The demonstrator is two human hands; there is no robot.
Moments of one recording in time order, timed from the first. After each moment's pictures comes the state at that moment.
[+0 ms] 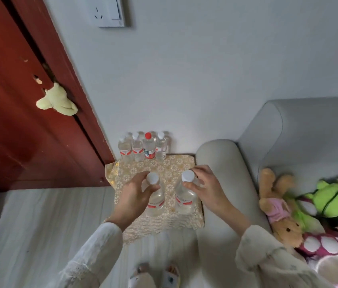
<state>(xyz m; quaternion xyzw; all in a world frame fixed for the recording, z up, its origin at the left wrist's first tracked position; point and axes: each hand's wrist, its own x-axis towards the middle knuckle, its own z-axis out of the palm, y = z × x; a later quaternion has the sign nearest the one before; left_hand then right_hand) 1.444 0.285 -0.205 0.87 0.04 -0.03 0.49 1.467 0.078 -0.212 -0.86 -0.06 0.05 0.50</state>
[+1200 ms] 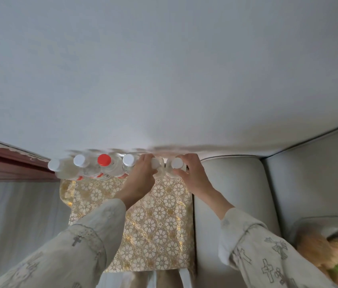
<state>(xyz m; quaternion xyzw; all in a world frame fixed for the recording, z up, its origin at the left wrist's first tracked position) 1.790 0.188 -0.425 0.93 0.04 -0.17 0.32 1.797 0.023 -0.439 -0.87 -0.02 0.20 0.46</state>
